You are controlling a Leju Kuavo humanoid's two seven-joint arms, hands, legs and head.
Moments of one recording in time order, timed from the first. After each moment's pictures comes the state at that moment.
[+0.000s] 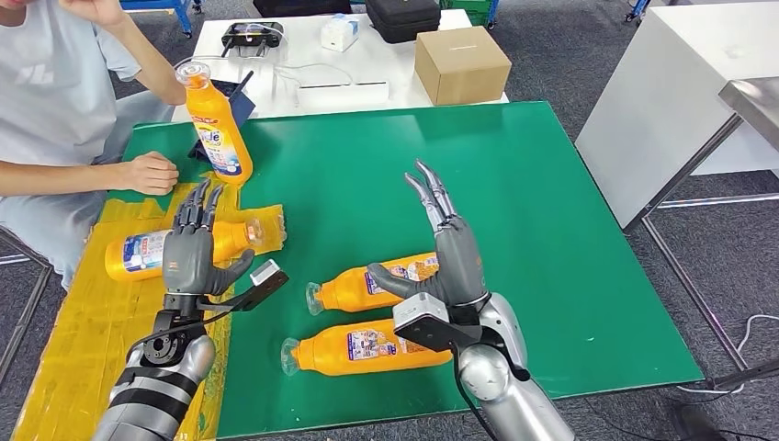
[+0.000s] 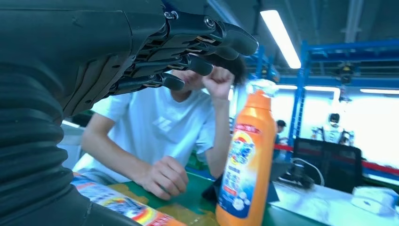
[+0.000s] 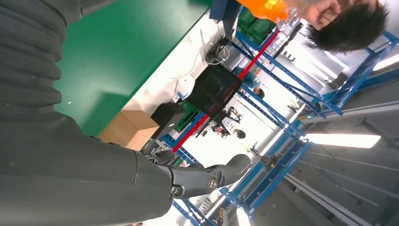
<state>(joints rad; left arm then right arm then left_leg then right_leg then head) -0.31 0.02 -0.17 -1.11 -1.35 0.70 -0.06 -0.22 0.07 0.51 -1.57 0.58 -0.31 -0.27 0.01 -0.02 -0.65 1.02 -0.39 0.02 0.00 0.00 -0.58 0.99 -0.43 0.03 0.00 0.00</state>
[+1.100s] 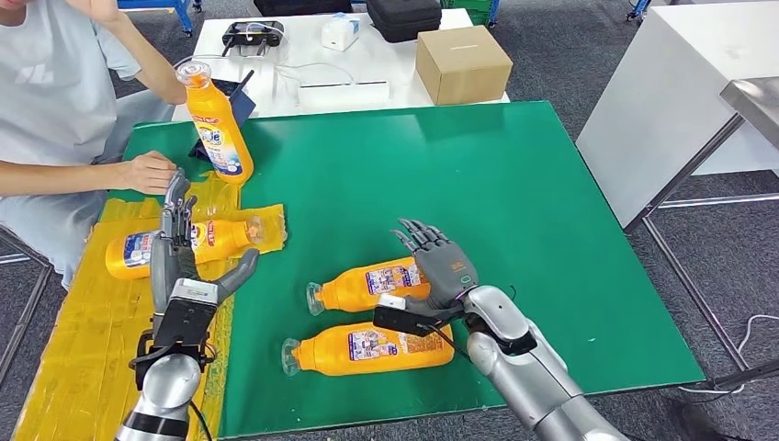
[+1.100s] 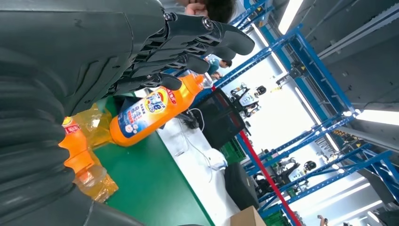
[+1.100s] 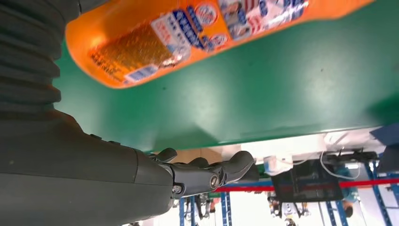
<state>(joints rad) -0.11 -0.05 -0.21 -1.61 -0.49 0.39 -0.41 -0.39 -0.03 0.58 -1.12 0.98 -0.12 -0.06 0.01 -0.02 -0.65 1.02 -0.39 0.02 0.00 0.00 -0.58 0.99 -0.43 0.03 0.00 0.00</state>
